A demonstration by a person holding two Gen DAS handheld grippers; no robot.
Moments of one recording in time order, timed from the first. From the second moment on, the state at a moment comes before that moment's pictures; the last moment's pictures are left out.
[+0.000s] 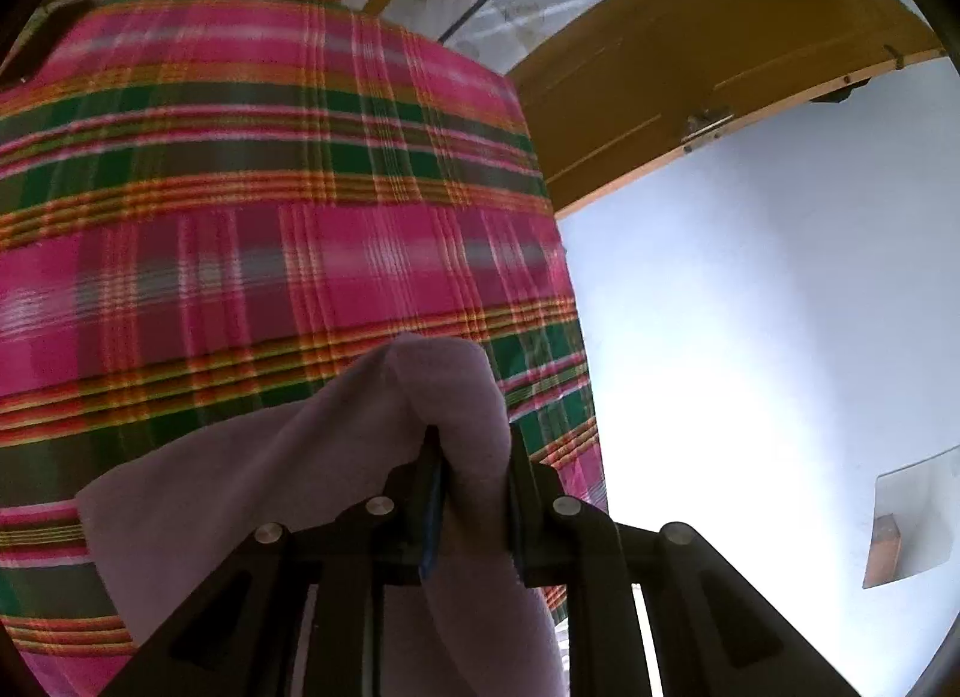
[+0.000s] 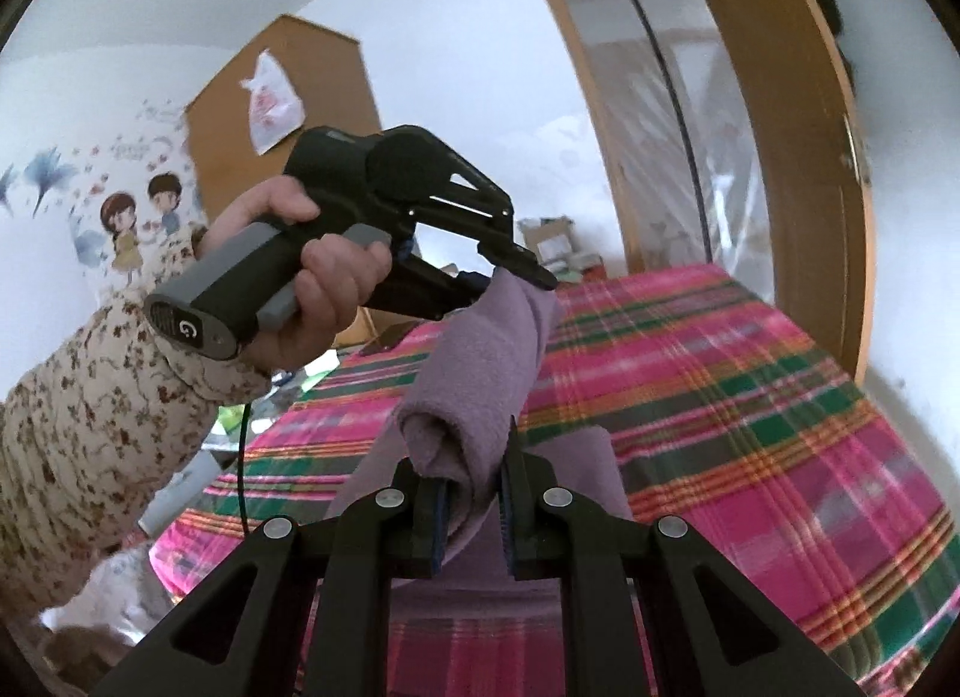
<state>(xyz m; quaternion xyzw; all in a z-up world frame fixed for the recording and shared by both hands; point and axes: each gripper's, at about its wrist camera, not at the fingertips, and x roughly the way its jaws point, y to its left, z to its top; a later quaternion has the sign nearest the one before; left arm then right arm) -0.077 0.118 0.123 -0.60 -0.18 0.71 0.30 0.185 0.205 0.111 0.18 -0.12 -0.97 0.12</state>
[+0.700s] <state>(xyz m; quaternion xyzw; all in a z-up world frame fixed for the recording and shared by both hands) -0.118 0.155 0.028 -0.68 -0.22 0.64 0.28 0.156 0.261 0.048 0.26 -0.19 -0.94 0.06</state>
